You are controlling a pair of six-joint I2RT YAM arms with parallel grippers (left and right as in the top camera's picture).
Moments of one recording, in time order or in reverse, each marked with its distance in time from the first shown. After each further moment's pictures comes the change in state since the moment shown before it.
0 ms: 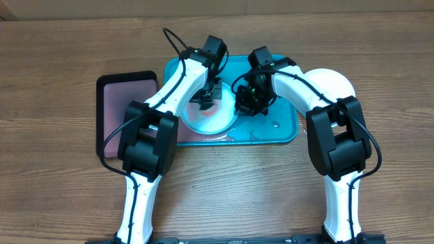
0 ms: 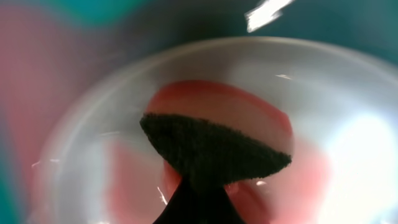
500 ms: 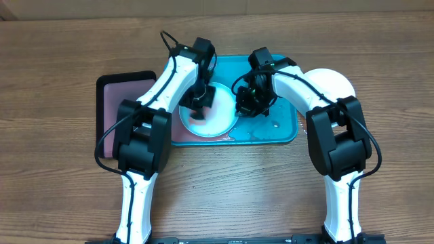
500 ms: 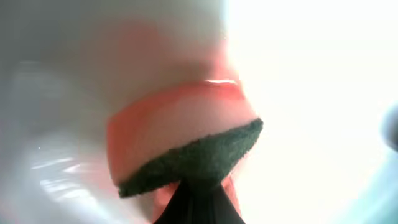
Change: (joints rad) left arm 0.044 0.000 0.000 -0.127 0.330 0.422; right arm -0.005 0.001 -0.004 -0.012 -0.006 -0.012
